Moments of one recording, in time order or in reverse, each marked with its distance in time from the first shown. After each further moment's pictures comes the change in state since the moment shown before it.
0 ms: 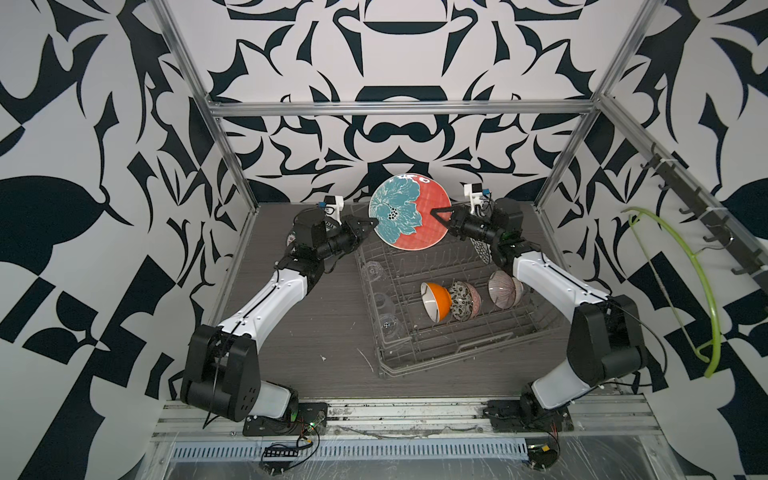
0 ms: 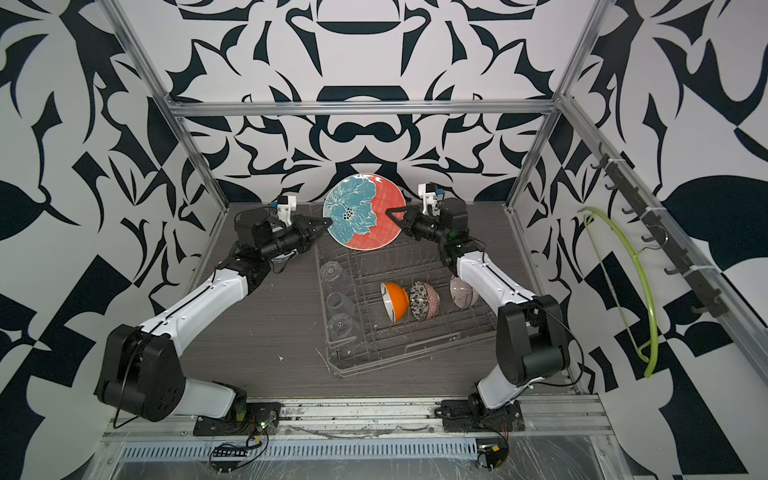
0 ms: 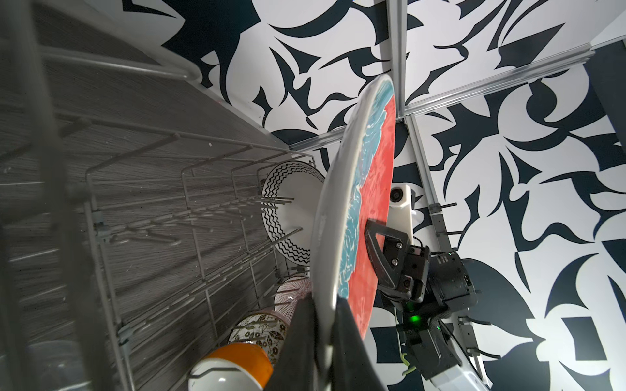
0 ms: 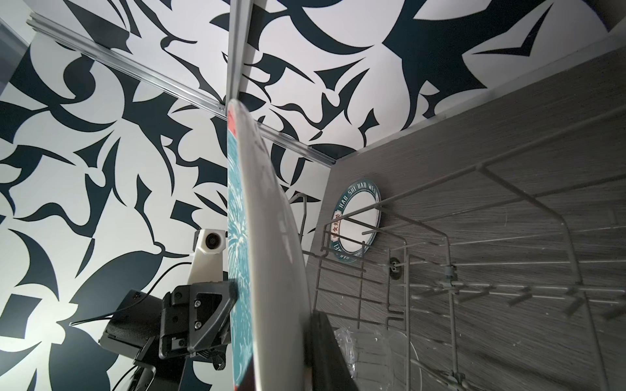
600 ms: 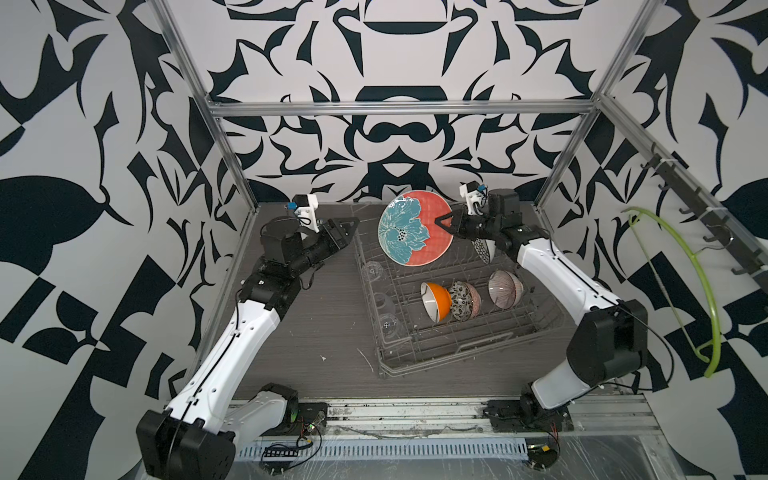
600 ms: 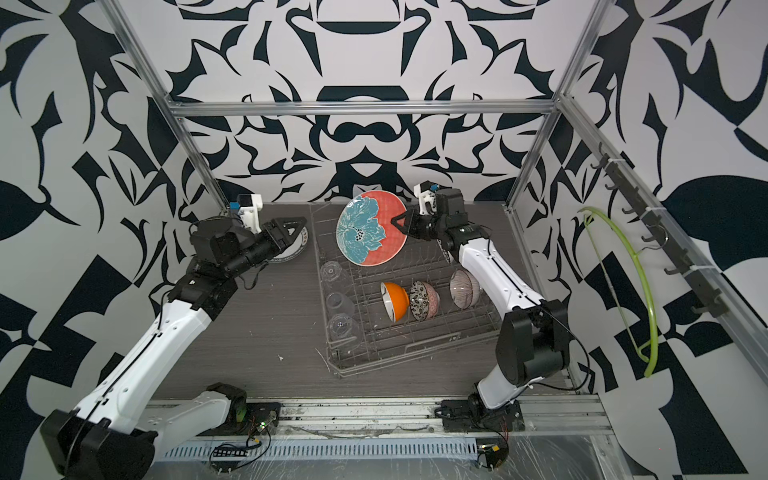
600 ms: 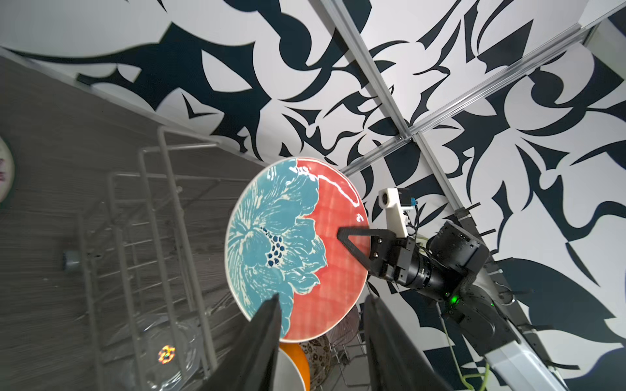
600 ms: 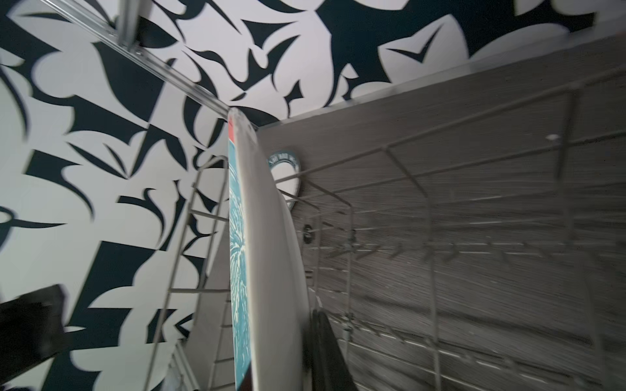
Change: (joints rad) left arm -0.001 -0.363 0.017 -0.395 -0.238 0.286; right arm 0.002 -0.002 0.221 -0.643 0.193 -0.480
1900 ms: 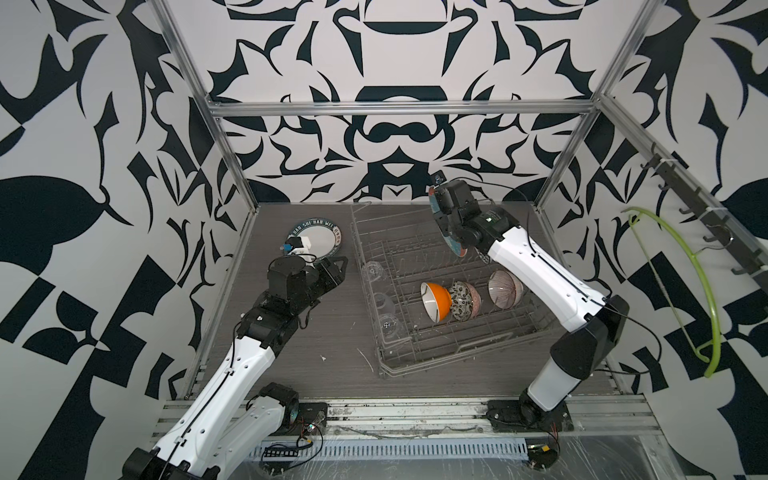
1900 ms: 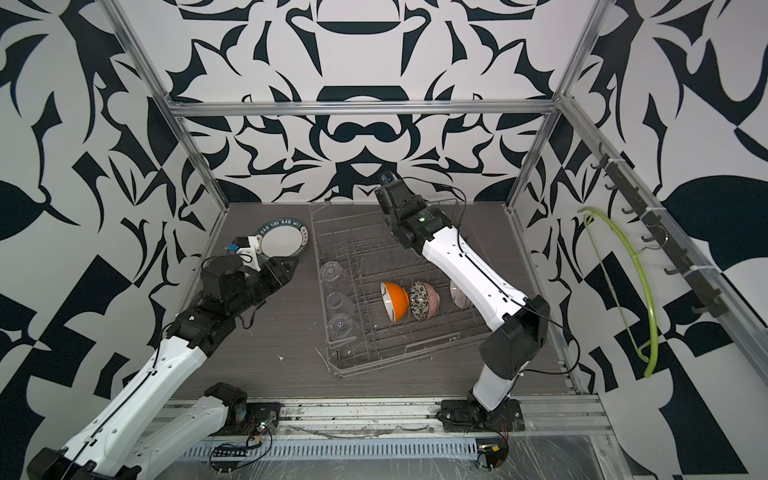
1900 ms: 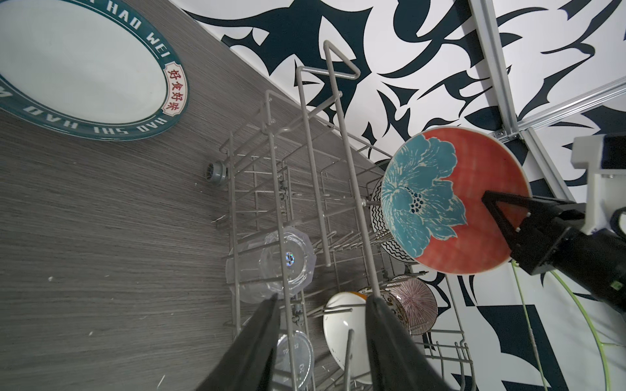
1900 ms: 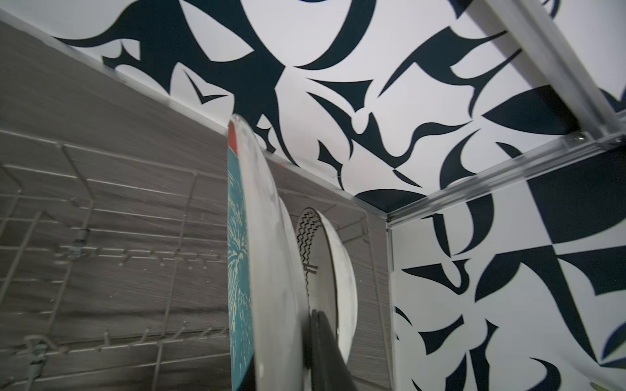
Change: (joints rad) left arm -0.061 -0.198 -0.286 -0.125 -0.226 -0.013; right arm 0.373 0.102 0.420 -0.452 1.215 -0.641
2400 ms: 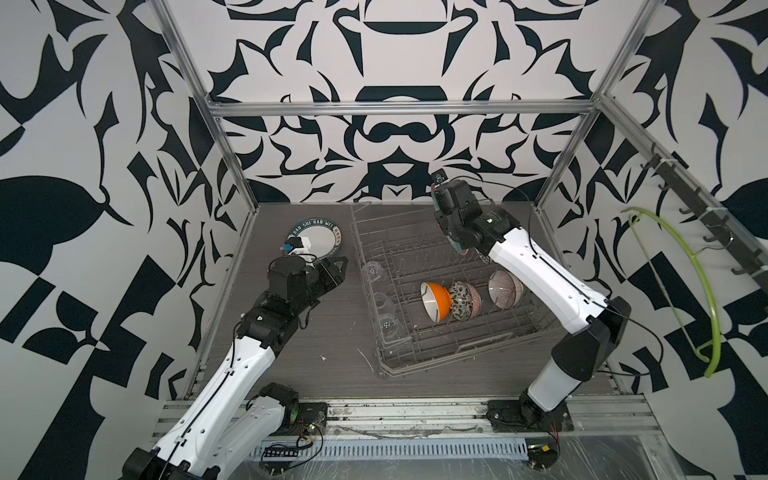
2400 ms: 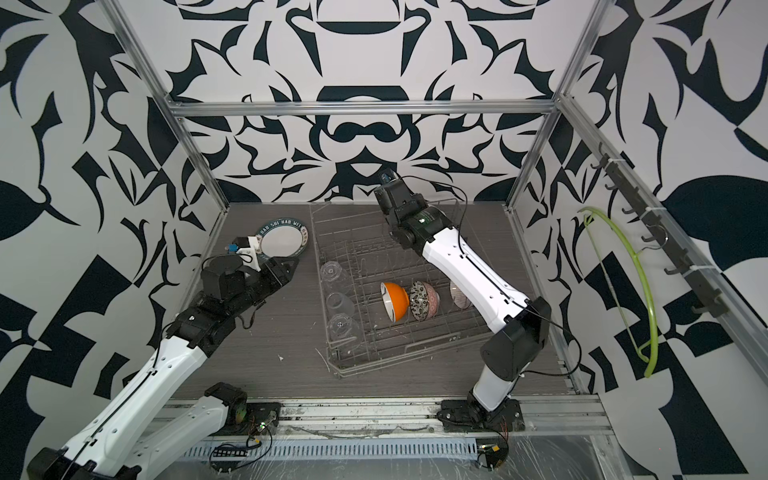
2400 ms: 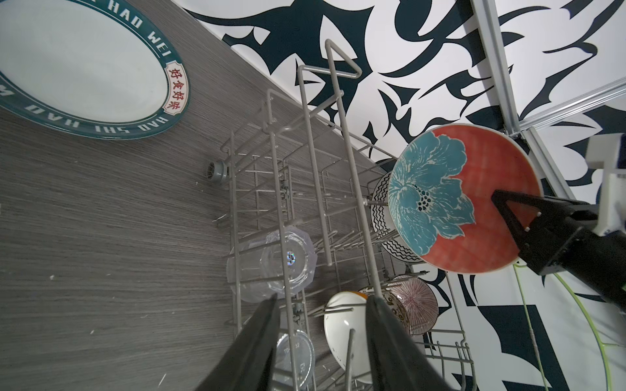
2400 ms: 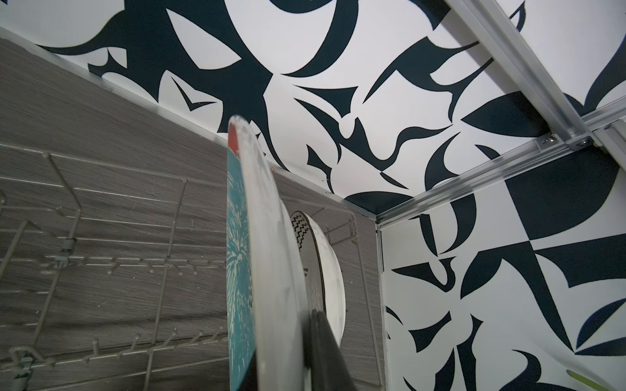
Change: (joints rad) left arm 0.000 0.000 0.000 -0.003 0.000 0.000; right arm 0.006 -0.007 -0.007 0.014 0.024 -0.003
